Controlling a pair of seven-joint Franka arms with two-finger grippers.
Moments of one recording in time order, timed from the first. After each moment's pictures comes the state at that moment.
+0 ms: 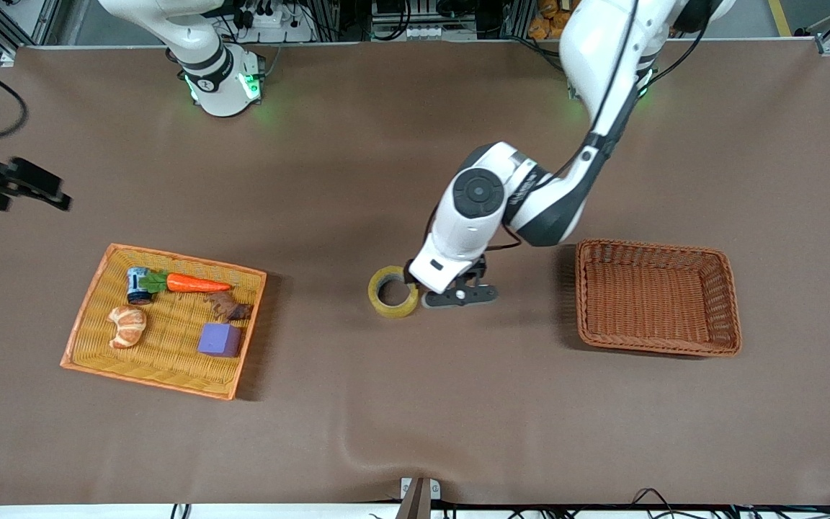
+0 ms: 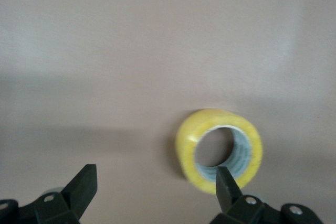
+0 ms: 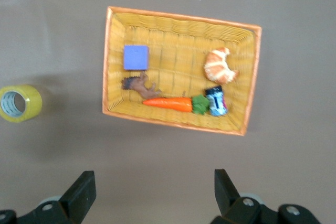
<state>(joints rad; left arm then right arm) -0.61 0.72 -0.13 -1.38 0.01 2.24 -0.83 0.08 0.03 -0.17 -1.49 0.08 1.50 -0.04</state>
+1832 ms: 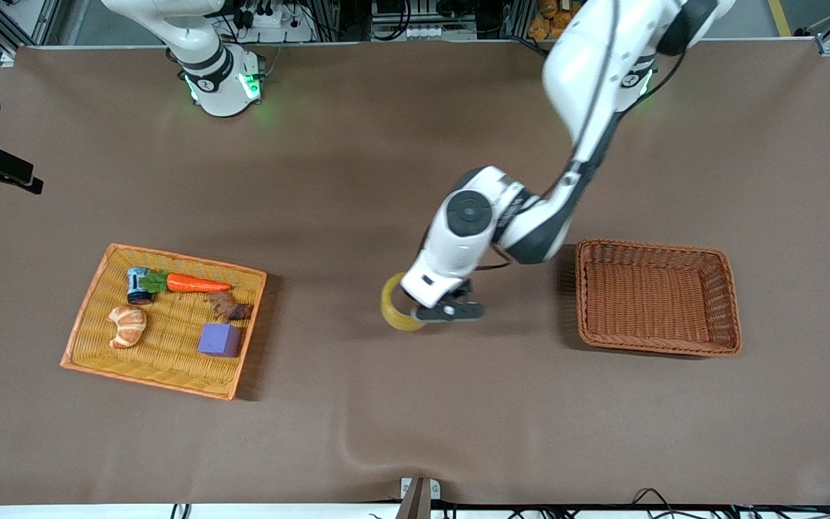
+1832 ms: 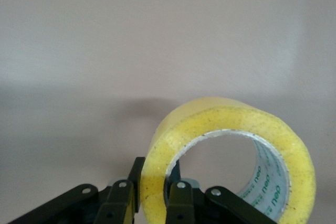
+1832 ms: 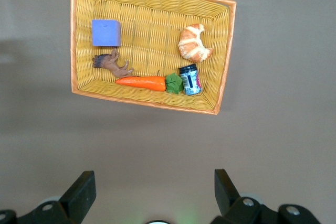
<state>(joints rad) -0.55 0.71 -0.10 -1.32 0.01 2.16 -0.71 0.01 0.03 -0.12 -1.51 0.01 1.45 -0.08</state>
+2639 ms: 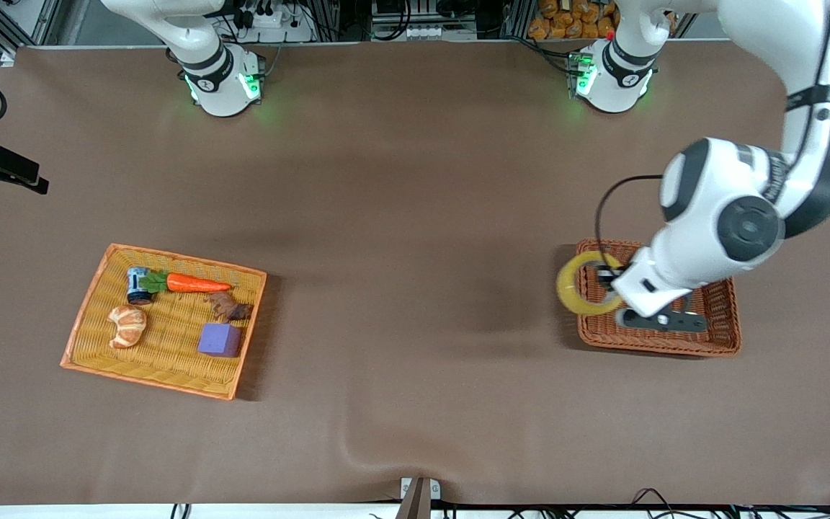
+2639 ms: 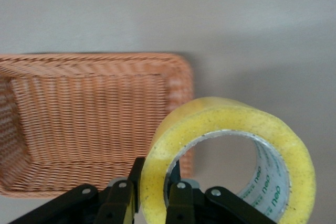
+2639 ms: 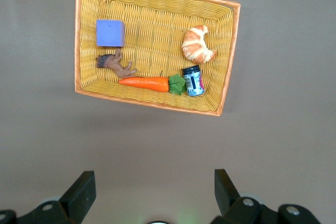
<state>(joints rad) -0.11 0.39 -0.10 -1.62 0.01 1.89 -0.09 0.02 0.03 -0.12 -1.51 0.01 1.45 -0.08</state>
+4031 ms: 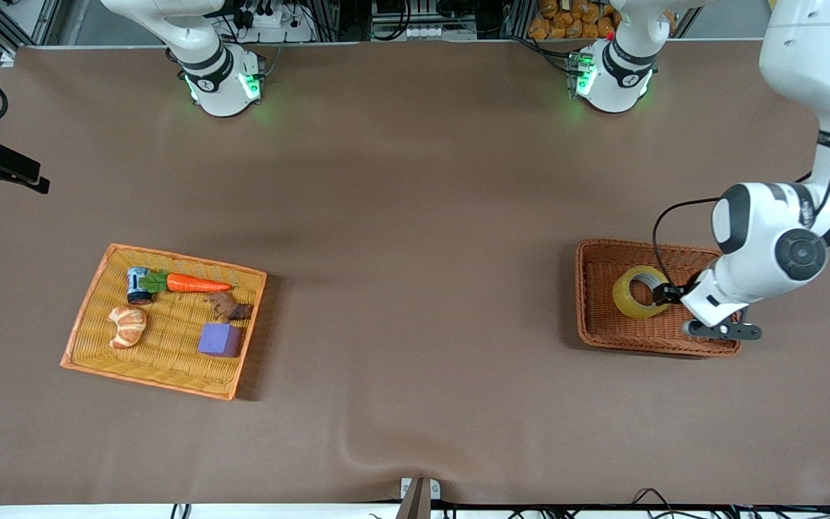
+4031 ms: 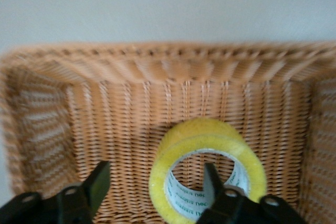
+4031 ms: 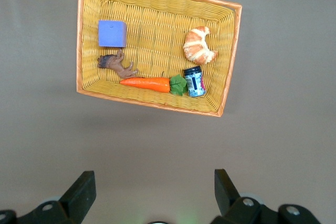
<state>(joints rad) 0.10 0.42 -0.10 -1.86 0.10 2.27 0.04 0.03 0.03 -0.12 -1.51 0.02 1.45 -0.08</state>
